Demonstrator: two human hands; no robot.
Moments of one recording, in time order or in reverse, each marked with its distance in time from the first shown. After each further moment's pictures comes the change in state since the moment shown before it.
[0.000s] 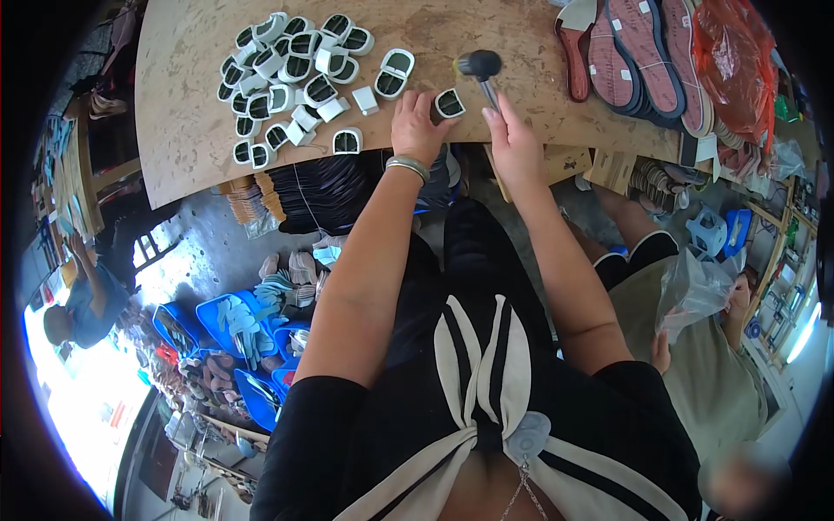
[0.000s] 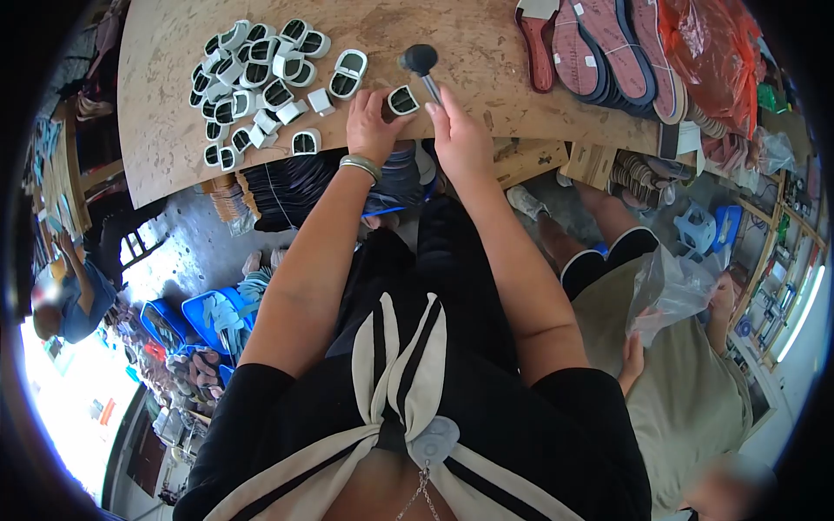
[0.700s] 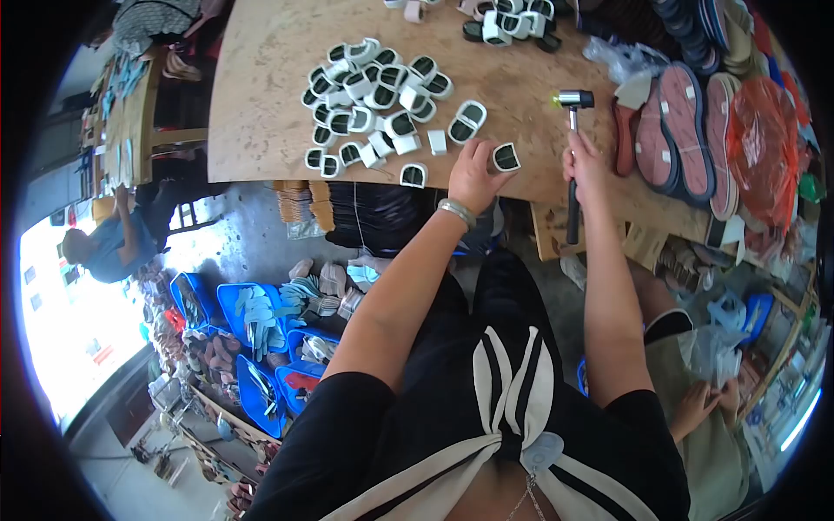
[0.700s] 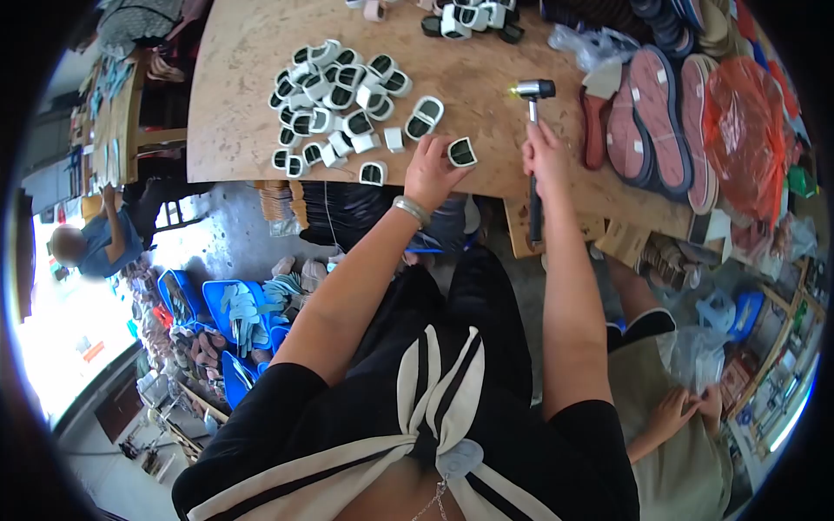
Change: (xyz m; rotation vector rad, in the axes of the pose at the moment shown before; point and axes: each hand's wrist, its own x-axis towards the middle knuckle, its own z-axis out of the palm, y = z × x) left_hand 0.005 0.012 -0.024 -0.225 0.032 -0.019; right_hand 0.095 0.057 -0.010 0.838 -0.244 0.353
